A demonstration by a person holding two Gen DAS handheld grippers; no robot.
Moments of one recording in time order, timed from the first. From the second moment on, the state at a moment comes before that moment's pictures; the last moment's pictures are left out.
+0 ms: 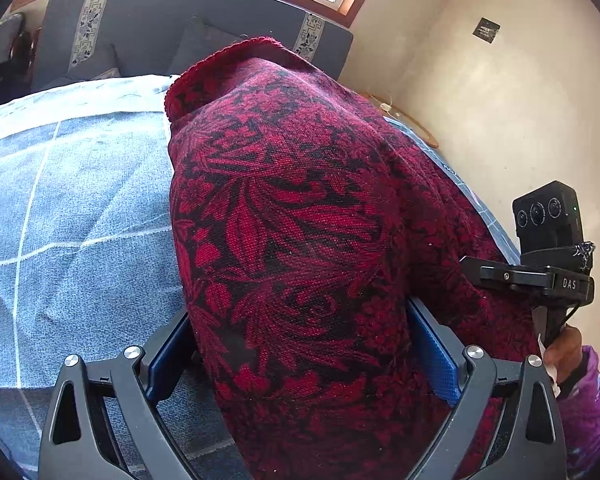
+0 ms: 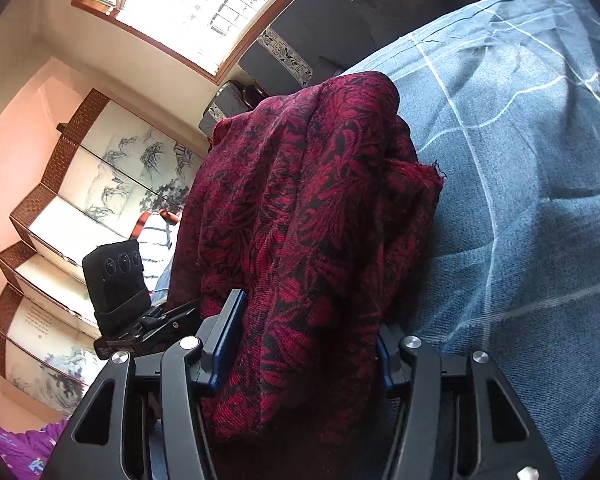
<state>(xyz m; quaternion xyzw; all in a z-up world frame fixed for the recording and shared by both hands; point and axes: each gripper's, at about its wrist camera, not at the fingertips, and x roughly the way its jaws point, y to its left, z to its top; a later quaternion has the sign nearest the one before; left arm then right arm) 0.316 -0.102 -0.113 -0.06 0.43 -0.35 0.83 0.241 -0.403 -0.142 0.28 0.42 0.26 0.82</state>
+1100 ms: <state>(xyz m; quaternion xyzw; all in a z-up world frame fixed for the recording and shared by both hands) 0.284 -0.130 -0.093 0.02 0.37 -0.29 0.88 0.234 -0.378 -0.130 0.22 0.41 0.20 0.86</state>
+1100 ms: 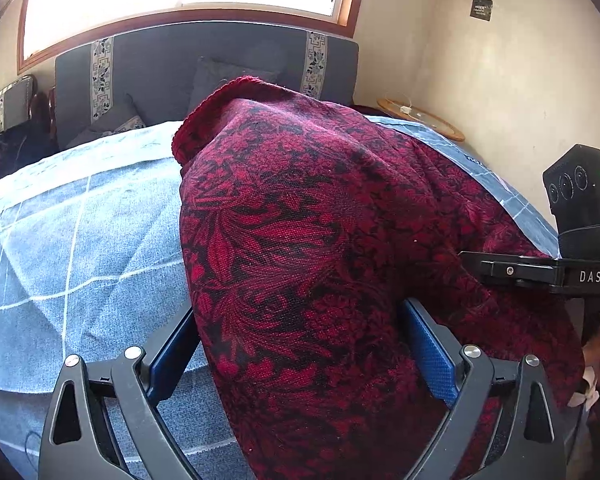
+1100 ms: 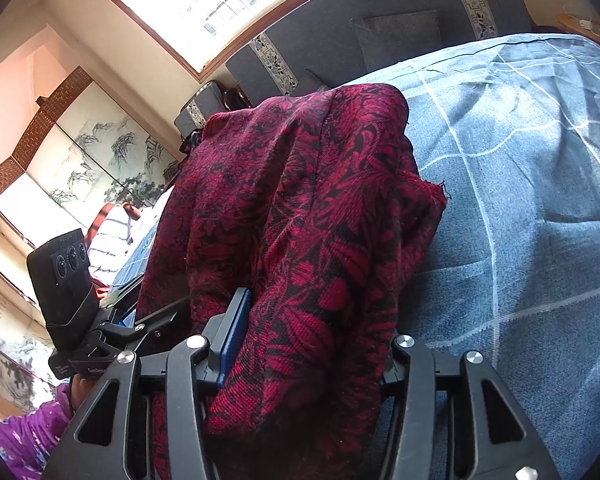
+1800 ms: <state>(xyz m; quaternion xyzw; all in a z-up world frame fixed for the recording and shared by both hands) 0.268 -0.139 -0.084 0.05 0.35 -0.29 0.89 0.230 -0.384 -0.129 0.25 0.41 0.21 0.85</state>
